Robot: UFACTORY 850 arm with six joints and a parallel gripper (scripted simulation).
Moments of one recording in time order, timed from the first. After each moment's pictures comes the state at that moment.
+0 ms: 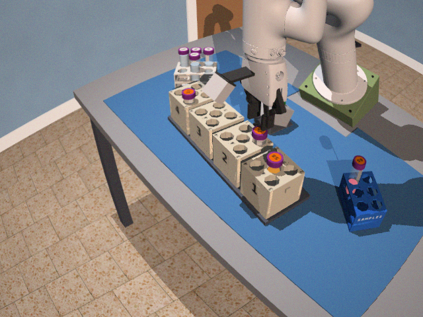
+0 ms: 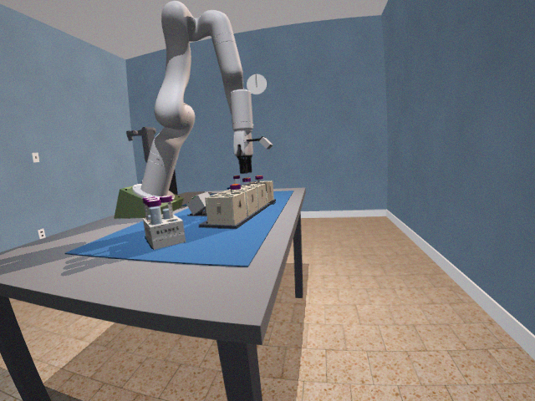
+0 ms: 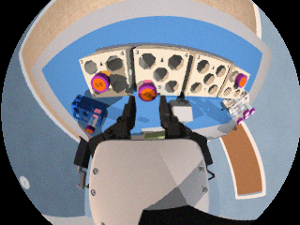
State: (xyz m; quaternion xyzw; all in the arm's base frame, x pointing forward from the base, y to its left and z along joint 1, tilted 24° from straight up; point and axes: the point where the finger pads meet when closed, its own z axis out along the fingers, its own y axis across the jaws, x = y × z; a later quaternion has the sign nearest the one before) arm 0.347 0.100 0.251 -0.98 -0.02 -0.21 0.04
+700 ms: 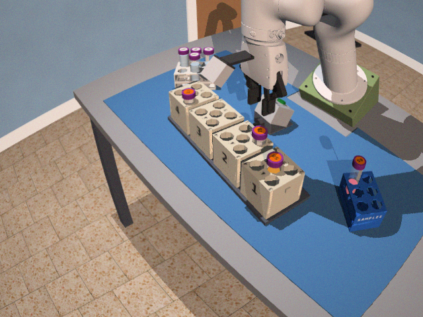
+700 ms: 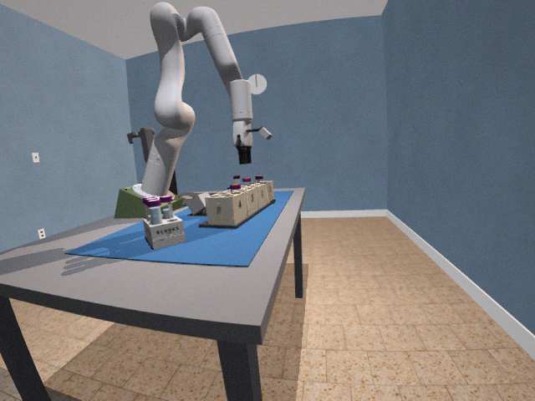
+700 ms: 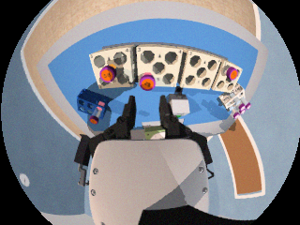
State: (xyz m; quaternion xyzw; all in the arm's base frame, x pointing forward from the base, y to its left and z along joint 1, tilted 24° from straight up) arm 0.332 0.096 0.286 -0.98 -0.02 -0.20 0.04
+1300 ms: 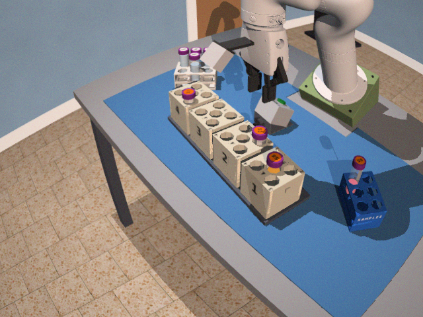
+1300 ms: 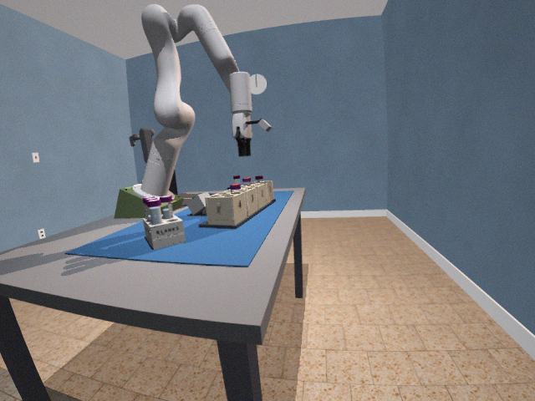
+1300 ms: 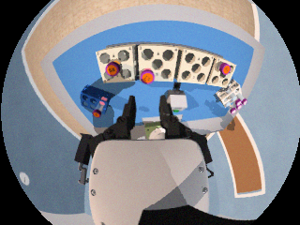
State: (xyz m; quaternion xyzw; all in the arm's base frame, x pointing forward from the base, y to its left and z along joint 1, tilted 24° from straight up) arm 0.320 0.093 0.315 -0.98 -0.02 -0.20 0.04
